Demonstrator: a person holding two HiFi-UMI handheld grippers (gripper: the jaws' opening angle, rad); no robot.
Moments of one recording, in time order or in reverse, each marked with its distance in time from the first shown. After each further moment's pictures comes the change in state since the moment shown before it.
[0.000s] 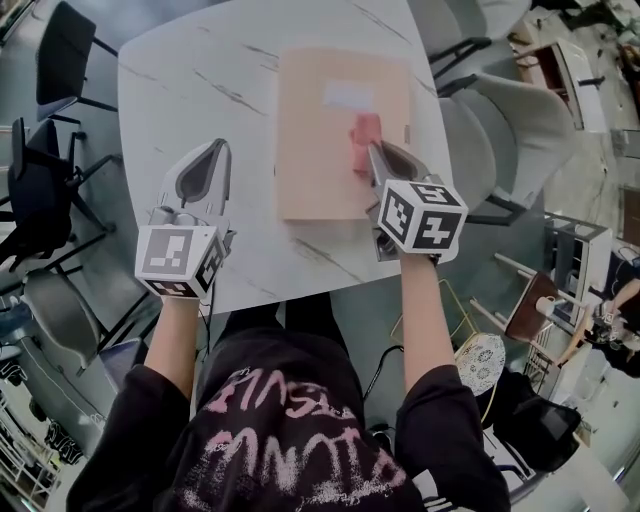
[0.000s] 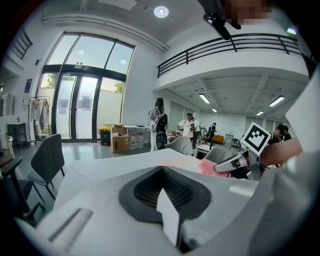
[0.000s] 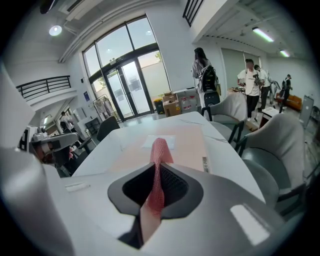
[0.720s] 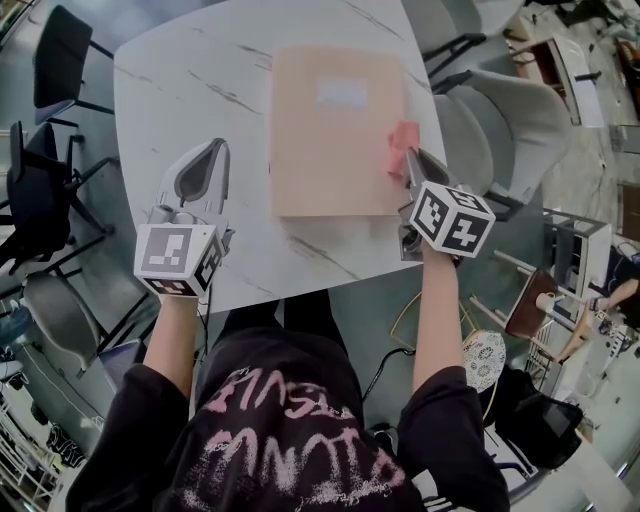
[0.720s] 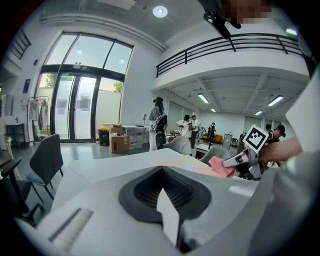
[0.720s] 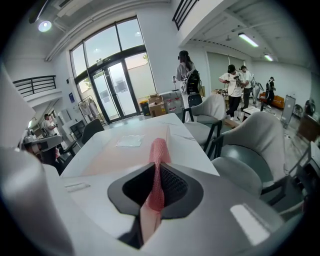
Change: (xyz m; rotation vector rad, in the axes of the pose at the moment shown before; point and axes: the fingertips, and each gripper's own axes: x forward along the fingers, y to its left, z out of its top) left arm 0.000 -0.009 0.000 0.006 0.002 -0.013; right arm -0.034 -0.074 -0.011 0.075 -0.021 -0.145
